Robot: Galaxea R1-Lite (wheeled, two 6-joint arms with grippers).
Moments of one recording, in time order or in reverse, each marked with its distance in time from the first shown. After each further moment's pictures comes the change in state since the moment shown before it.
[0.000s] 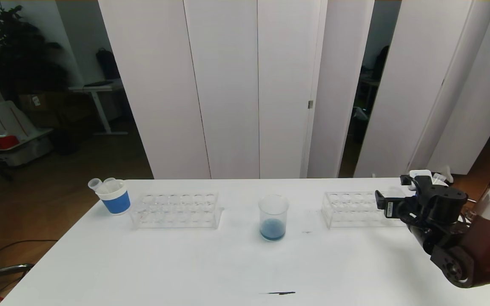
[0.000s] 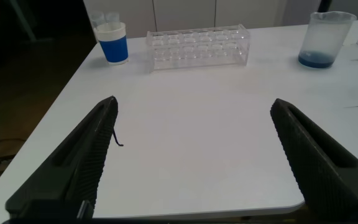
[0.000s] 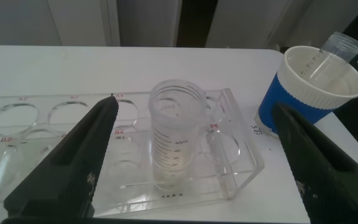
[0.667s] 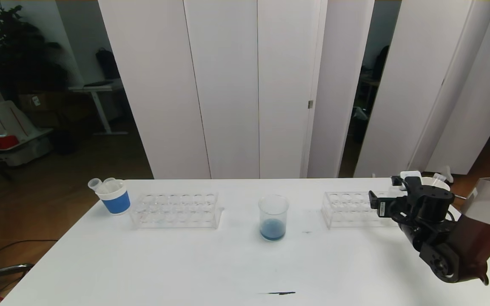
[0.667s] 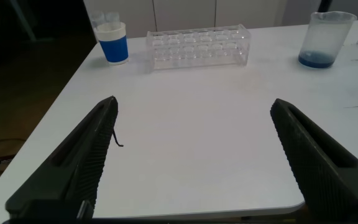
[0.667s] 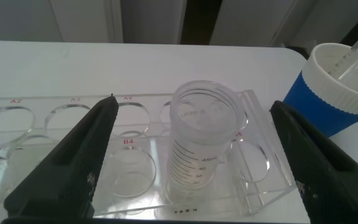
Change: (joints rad) left arm 0.000 0.000 0.000 0.000 0.000 0.000; right arm 0.007 0.071 -0.077 0.009 0.000 0.000
